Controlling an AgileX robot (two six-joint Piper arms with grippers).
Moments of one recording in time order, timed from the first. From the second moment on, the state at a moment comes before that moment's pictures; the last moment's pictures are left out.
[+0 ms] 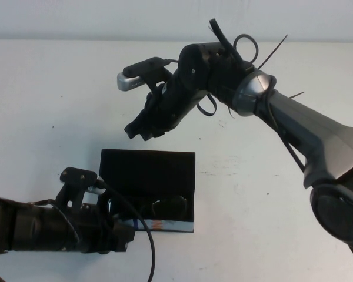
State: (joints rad) right arm 0.62 2.39 -2.26 0.31 0.99 -0.24; left arm -0.30 1.70 -0.54 -1.71 0.60 1.76
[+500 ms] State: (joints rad) right arm 0.62 2.45 -2.41 0.32 1.22 -0.23; left arm -0.30 1.70 -0.54 -1.71 0.60 1.77
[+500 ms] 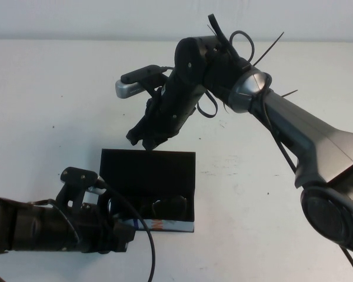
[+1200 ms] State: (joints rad) right arm 0.62 2.45 -2.41 0.41 1.22 -0.23; left arm -0.30 1.70 -0.54 -1.72 0.59 1.77
